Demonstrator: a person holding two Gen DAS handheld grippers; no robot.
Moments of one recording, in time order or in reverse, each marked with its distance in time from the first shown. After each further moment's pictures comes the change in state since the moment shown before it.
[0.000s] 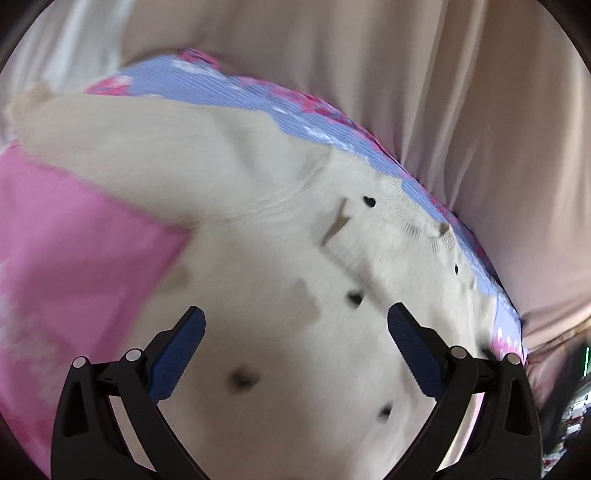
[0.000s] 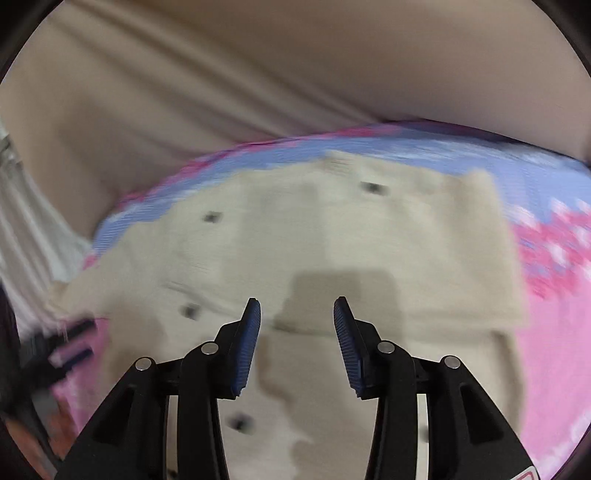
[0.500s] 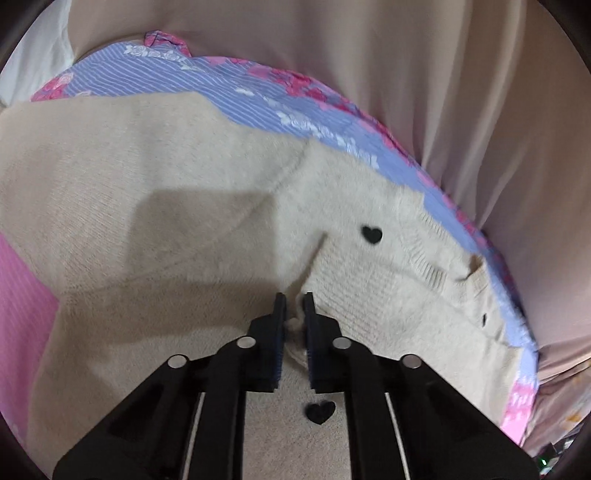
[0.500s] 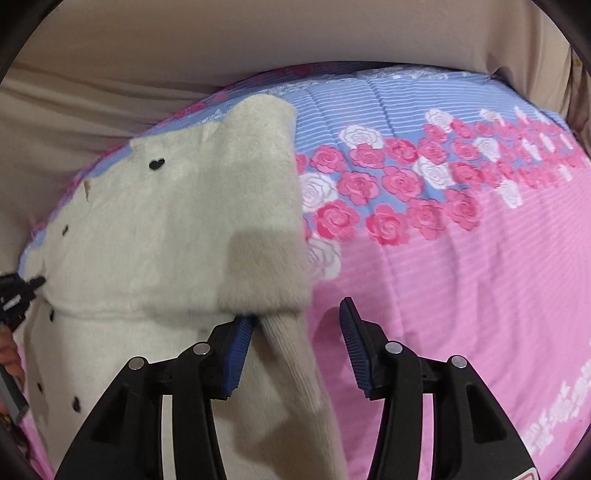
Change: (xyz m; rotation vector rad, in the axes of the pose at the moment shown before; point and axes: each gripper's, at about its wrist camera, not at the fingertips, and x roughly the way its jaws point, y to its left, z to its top) left arm 0.095 -0.039 0.040 -0.034 0.005 0.043; right arm 0.024 -0.161 -0.016 0.195 0.069 -0.162
